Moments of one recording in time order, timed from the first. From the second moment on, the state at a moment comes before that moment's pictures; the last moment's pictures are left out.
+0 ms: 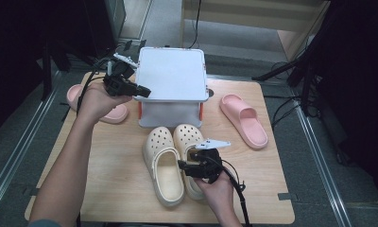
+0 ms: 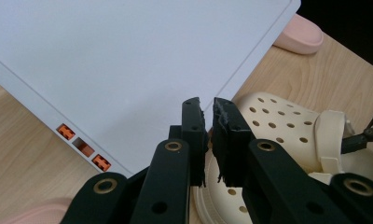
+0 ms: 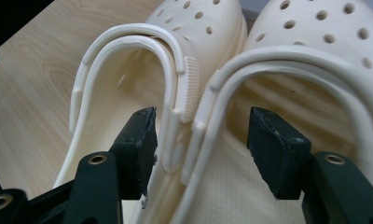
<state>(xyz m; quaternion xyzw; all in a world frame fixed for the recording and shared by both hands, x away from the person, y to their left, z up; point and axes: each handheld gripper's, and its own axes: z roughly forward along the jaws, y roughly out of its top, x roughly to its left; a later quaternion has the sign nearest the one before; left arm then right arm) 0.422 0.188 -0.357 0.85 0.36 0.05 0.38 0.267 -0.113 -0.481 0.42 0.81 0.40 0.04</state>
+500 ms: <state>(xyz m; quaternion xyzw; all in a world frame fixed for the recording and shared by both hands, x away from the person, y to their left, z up) 0.431 0.187 -0.367 0.86 0.36 0.06 0.36 0.280 -0.072 -0.499 0.45 0.82 0.35 0.08</state>
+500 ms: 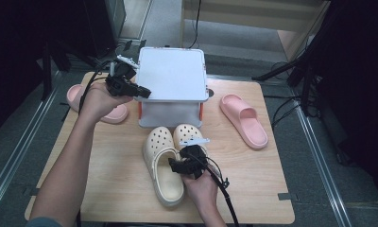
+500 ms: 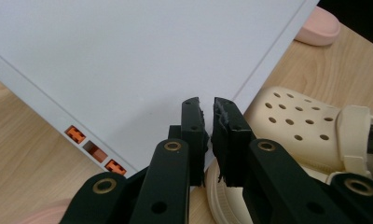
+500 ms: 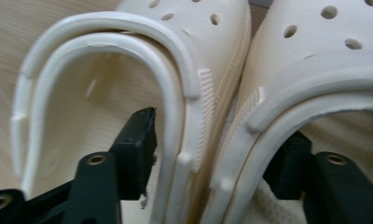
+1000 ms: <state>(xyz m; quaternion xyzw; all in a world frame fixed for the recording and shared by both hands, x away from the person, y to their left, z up) 0.431 0.192 -0.369 0.85 0.37 0.07 0.36 0.286 -0.077 -0.494 0.46 0.82 0.33 0.09</state>
